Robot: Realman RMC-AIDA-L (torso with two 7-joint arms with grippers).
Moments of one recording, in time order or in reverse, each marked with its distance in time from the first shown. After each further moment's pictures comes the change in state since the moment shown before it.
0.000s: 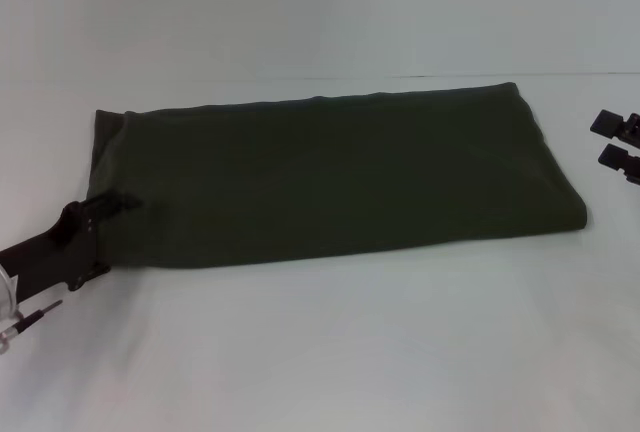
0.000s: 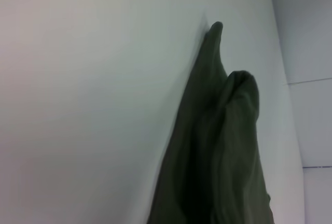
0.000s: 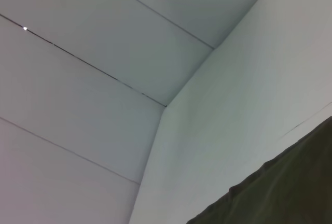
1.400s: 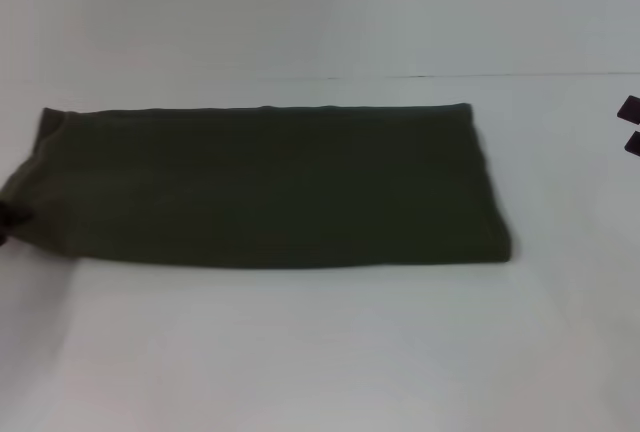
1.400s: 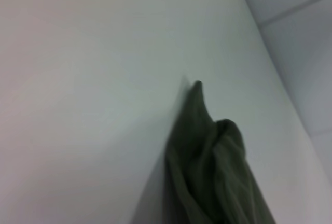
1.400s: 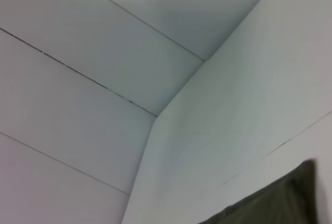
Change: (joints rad) left arm 0.065 0.045 -0.021 0.137 0.004 -0.018 0.076; right arm 0.004 -0.039 0.013 -0.005 -0.006 0.008 0.027
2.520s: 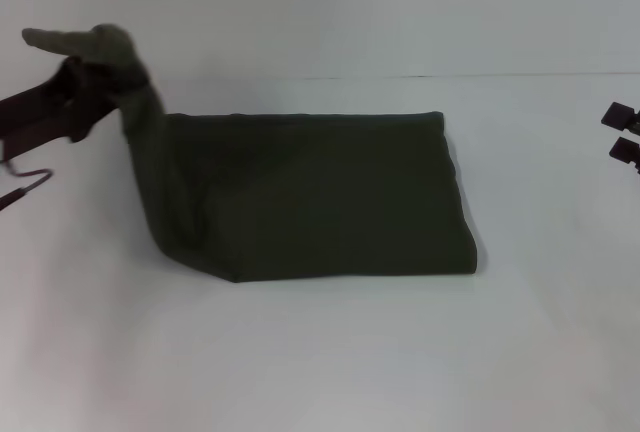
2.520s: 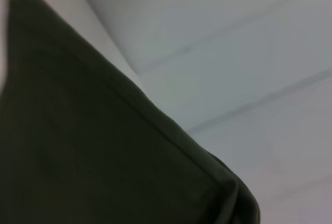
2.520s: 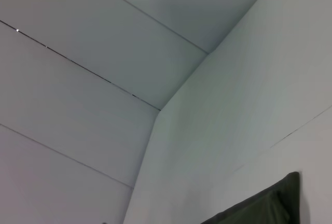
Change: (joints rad) left arm -0.180 -0.001 0.038 0.051 -0.128 0.293 0.065; right arm 0.004 0.018 -0.011 0.003 -0.001 0.002 -0.010
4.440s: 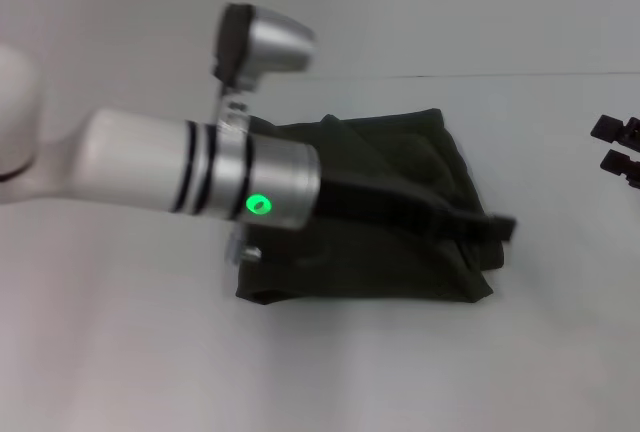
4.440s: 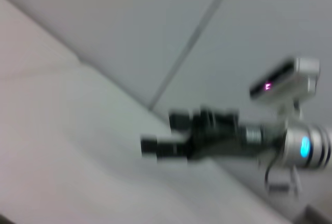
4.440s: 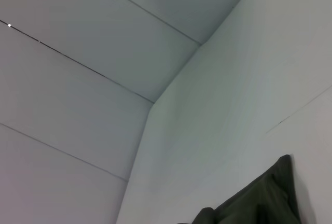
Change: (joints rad) left arm -0.118 -0.090 0.955 0.175 -0.173 -0.105 0.222; right arm -0.005 0.010 -0.023 0.003 -0.004 0.019 0.008
